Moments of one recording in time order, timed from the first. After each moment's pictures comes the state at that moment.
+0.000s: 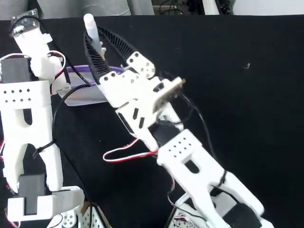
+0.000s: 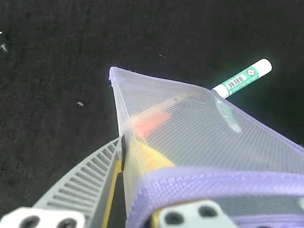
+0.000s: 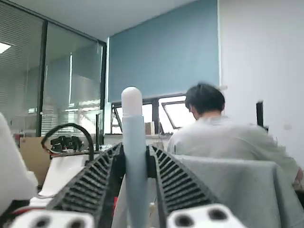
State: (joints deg) left arm -10.3 -11.1 -18.1 99.7 11.9; right arm -37.5 -30.3 44.4 -33.9 -3.6
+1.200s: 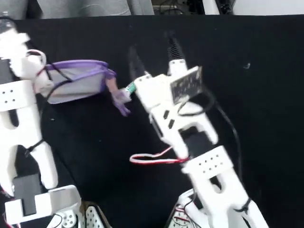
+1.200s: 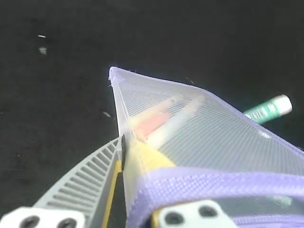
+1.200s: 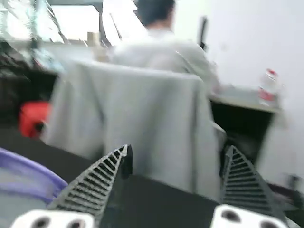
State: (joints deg) left arm -20.7 -11.1 -18.1 96.5 11.9; right arm -22.9 -49.5 49.2 5.7 4.9
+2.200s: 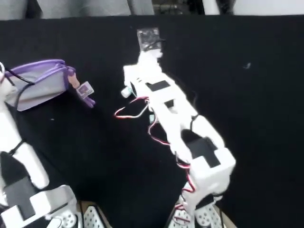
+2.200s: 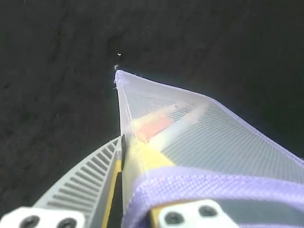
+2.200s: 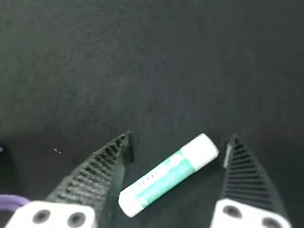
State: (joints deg) left arm -35.2 -11.4 -10.5 87.4 9.8; right arm -22.1 16.4 16.2 15.7 -18.9
